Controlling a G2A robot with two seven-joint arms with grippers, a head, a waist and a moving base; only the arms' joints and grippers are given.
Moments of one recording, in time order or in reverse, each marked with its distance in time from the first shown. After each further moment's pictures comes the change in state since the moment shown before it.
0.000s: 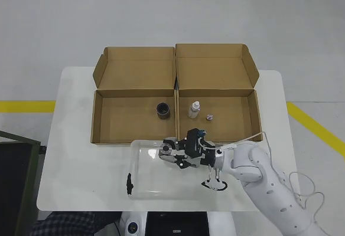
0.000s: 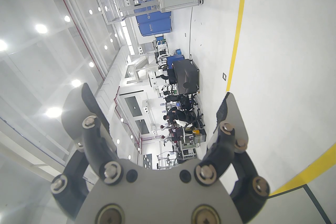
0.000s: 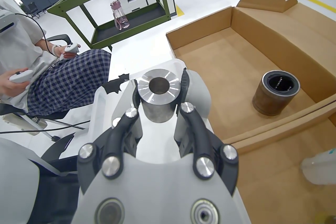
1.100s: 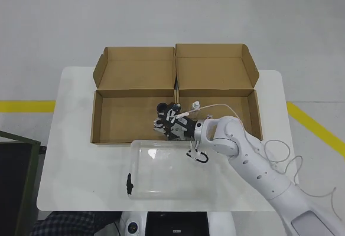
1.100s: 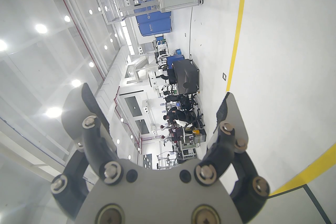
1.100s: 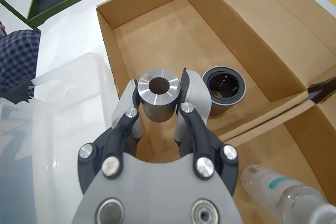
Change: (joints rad) left arm 0.000 0.000 0.000 0.000 0.000 0.000 0.000; right arm 0.354 -0.096 -0.226 0.322 -0.096 0.218 0.047
